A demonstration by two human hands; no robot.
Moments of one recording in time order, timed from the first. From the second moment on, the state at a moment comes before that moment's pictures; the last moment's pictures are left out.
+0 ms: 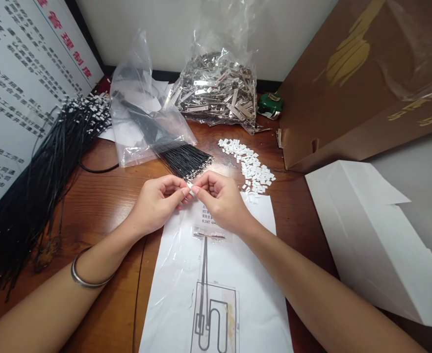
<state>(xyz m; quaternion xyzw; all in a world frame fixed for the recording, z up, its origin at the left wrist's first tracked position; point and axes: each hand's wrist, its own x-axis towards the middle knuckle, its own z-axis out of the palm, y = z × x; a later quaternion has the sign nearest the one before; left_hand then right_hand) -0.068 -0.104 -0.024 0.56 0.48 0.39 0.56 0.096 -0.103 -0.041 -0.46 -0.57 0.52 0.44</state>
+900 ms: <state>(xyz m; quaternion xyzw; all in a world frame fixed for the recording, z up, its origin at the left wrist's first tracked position) -0.073 -0.109 -0.028 0.80 0.42 0.42 0.08 0.101 -0.102 -0.043 -0.41 -0.56 0.57 0.45</state>
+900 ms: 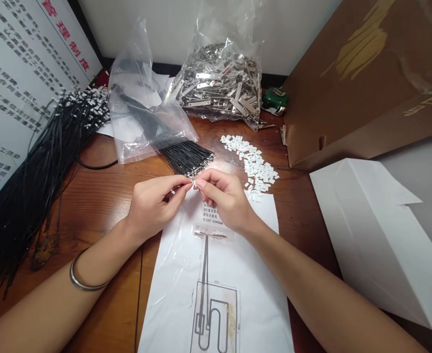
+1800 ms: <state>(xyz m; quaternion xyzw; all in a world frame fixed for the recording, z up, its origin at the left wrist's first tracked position) -0.072 -0.110 -0.024 0.82 0.38 0.42 0.04 0.101 -0.107 -0.038 -0.38 -0.67 0.49 0.42</state>
